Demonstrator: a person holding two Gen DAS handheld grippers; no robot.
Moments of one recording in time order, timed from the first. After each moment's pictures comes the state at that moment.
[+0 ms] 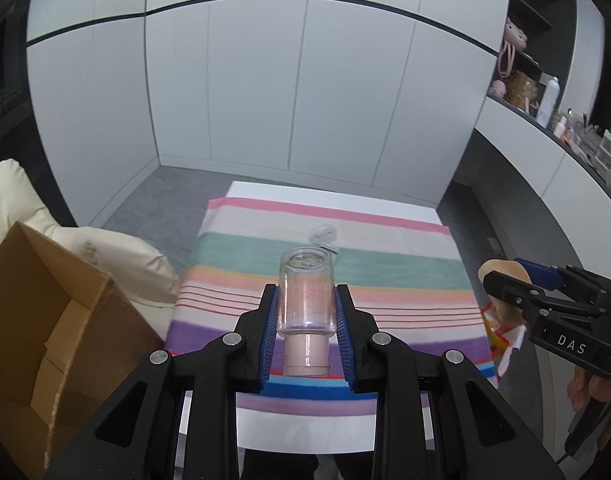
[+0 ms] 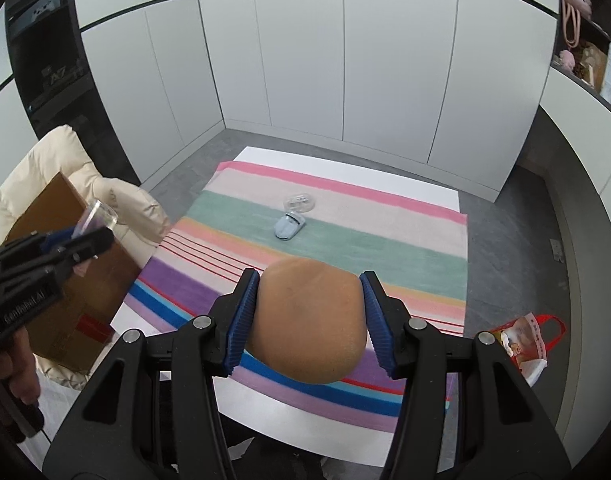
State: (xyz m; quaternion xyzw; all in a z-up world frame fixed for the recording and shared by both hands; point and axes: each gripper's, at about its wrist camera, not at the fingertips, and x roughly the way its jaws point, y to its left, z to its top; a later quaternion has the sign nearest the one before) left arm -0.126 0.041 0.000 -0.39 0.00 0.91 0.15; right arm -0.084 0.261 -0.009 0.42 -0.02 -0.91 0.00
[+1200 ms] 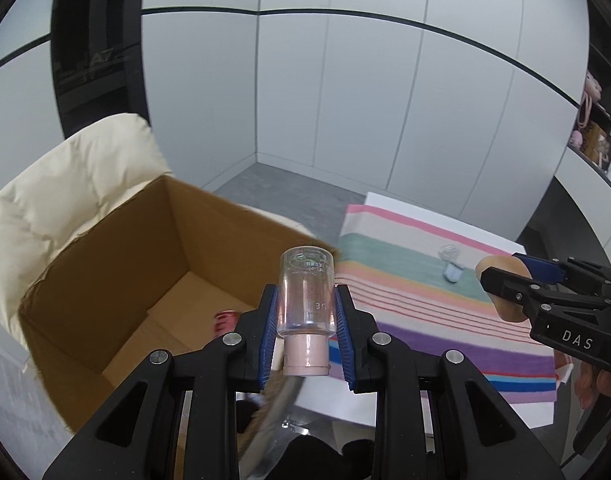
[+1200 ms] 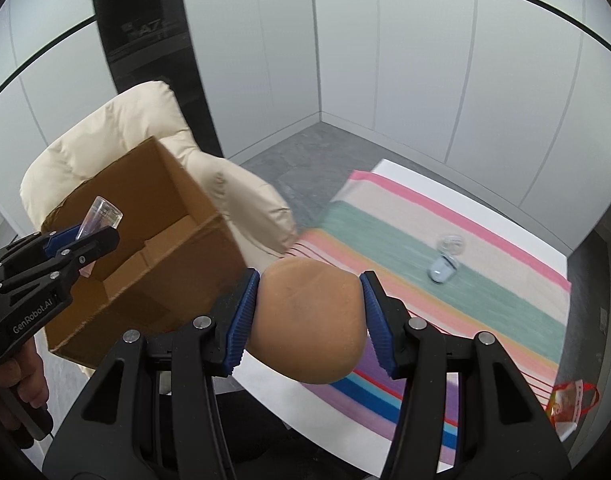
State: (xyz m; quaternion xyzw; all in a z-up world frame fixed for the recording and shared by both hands) left arm -0.097 -0.144 0.000 -0.37 -0.04 0.93 0.00; right arm -0.135 0.062 -0.012 0.41 0.04 -0.90 0.16
